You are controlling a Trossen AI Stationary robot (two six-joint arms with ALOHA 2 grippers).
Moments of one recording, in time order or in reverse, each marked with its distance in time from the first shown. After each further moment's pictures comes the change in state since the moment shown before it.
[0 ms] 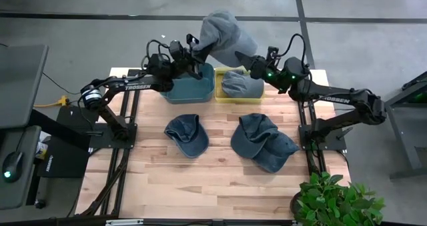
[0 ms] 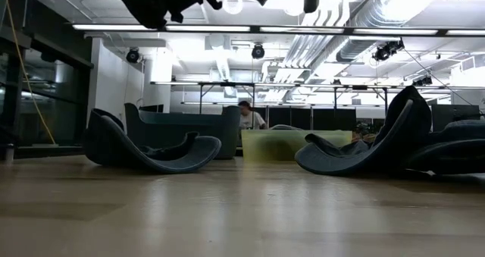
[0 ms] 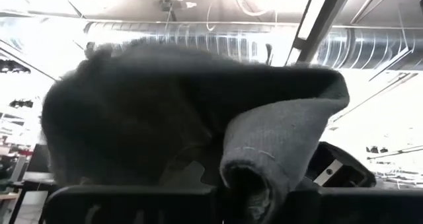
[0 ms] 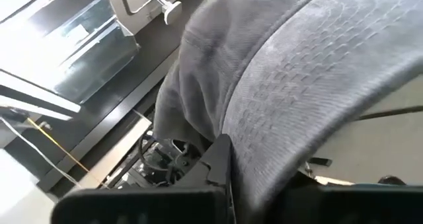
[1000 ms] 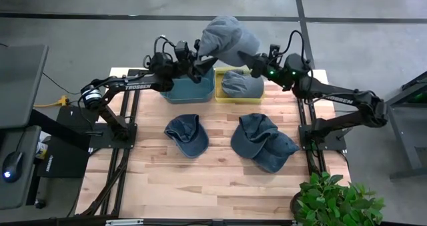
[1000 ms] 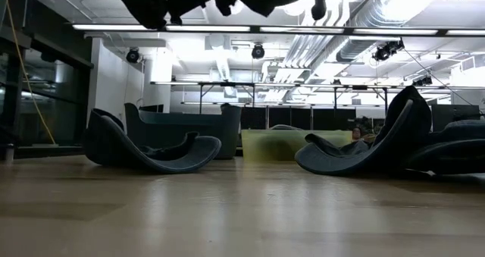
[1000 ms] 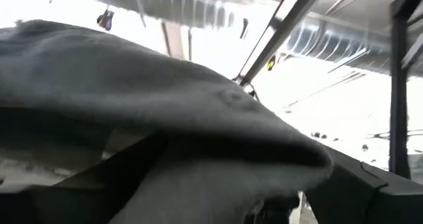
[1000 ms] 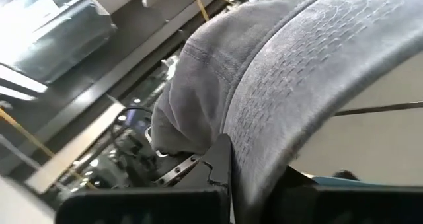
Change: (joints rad) left arm 0.001 0.000 0.000 -0.097 0.159 -0.184; right arm -0.081 -0.048 -0.002 -0.133 -0.031 -0.058
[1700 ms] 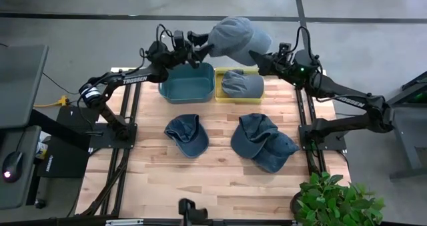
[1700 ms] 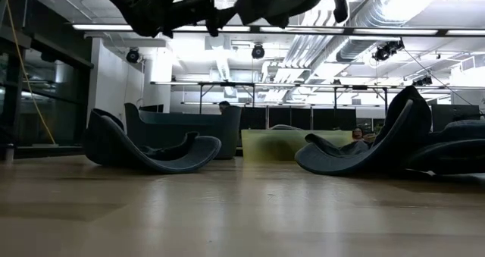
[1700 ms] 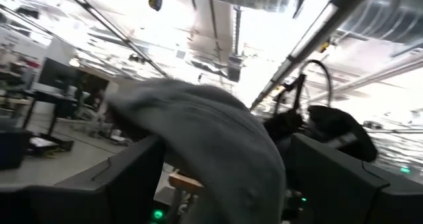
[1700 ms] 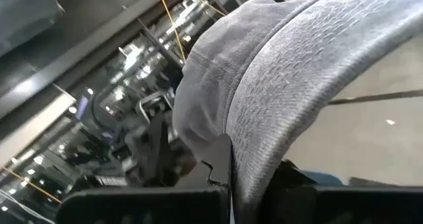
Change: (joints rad) left arm 0.186 0.000 0.000 -0.138 0.002 -0.010; right arm -0.040 -0.115 0.001 -0.268 0.020 -0.048
